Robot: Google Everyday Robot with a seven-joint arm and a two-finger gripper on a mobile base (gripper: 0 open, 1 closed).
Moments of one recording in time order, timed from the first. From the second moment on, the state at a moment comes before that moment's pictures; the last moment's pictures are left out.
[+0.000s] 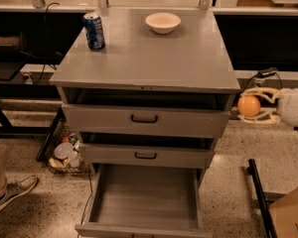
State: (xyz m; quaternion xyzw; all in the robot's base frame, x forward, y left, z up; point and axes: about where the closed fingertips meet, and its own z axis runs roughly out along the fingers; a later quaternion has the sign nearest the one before) arm 0.555 -0.285 0.821 -0.66 0.43 0.07 0.62
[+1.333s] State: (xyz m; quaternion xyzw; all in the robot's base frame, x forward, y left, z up) arm 0.606 -0.277 0.853 -0.64 0.49 0.11 0.58
